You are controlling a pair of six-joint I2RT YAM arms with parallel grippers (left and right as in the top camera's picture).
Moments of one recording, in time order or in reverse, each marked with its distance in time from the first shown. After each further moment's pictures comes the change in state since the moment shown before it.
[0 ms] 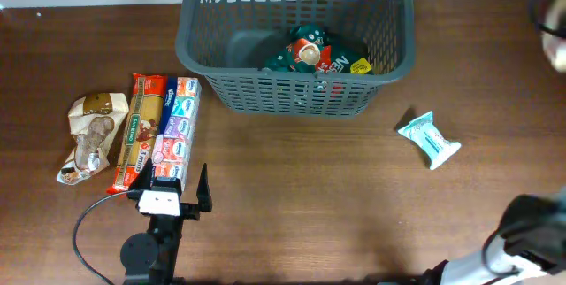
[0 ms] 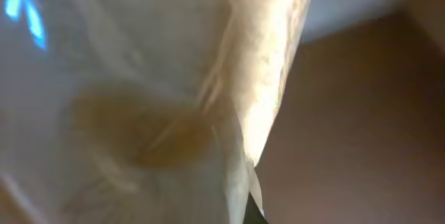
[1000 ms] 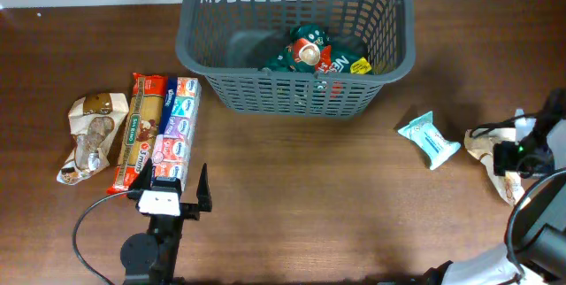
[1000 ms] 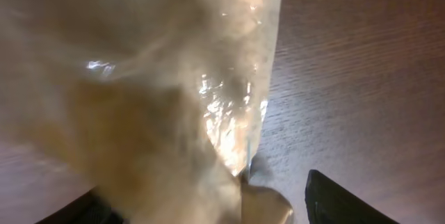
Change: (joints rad) left arm 0.000 0.000 0.000 0.000 0.000 0.000; right arm -0.143 -0.041 -1.049 0.243 0.556 -0.490
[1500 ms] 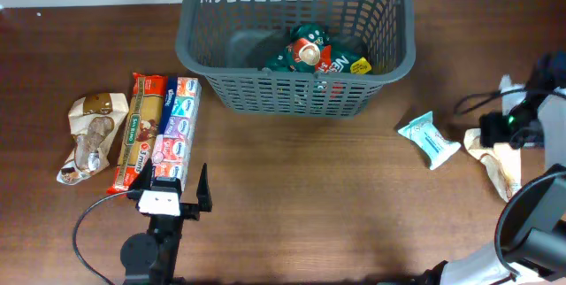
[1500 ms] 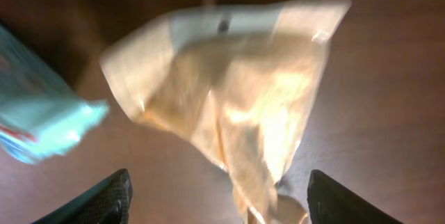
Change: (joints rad) left arm 0.000 0.000 0.000 0.000 0.000 0.000; right arm 0.144 0.000 0.205 -0.176 -0.084 0.030
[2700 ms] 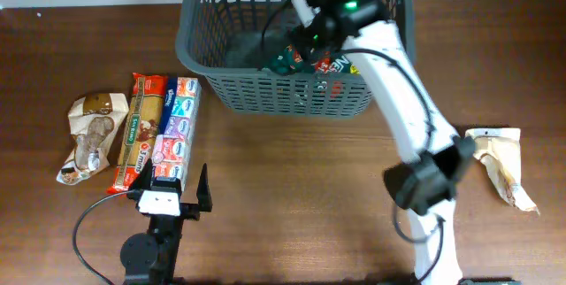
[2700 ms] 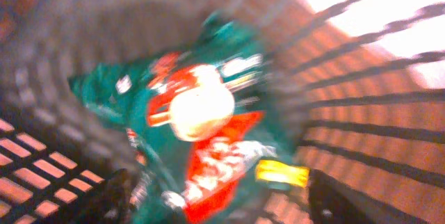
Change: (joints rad) left arm 0.000 0.000 0.000 0.000 0.000 0.000; right arm 0.921 0.446 1.089 -0.208 0.039 0.270
